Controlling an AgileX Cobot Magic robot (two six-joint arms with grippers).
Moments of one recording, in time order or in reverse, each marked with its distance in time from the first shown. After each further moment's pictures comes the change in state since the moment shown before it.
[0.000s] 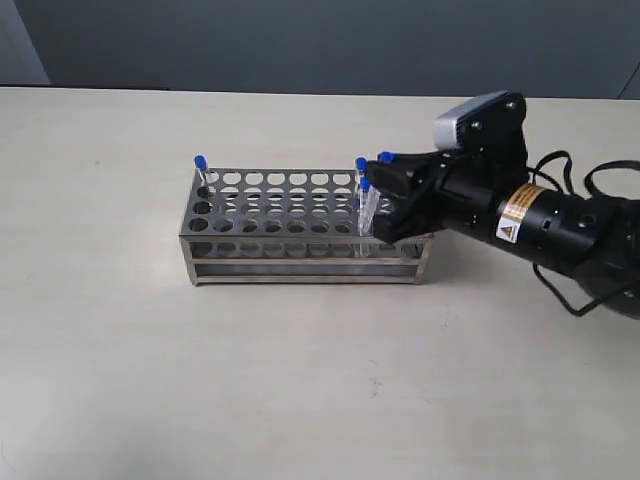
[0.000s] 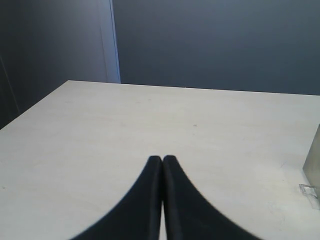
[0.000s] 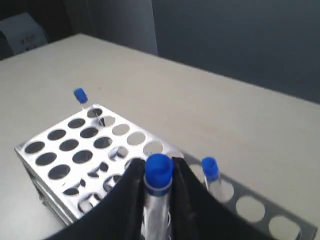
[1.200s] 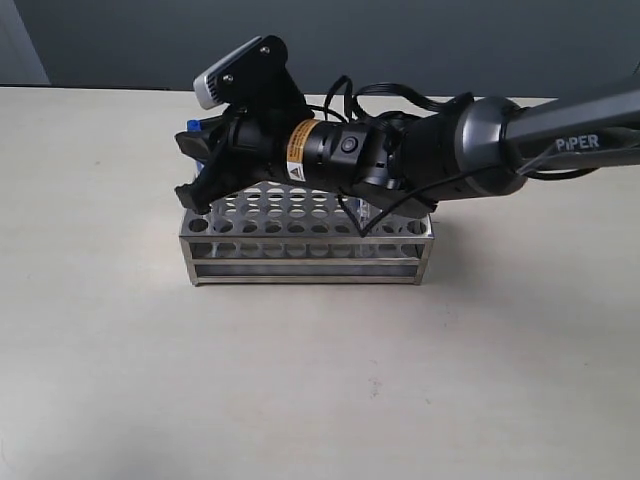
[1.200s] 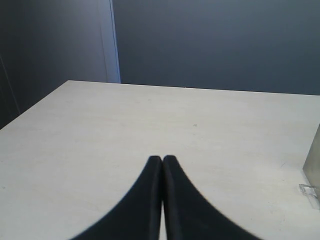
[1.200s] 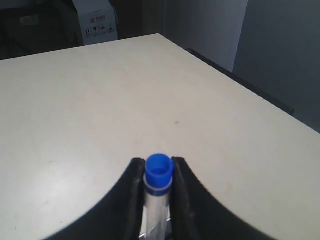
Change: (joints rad) left arm 0.000 0.000 0.000 0.000 0.000 0.000; right arm 0.322 0.328 -0.640 -0.106 0.338 0.083
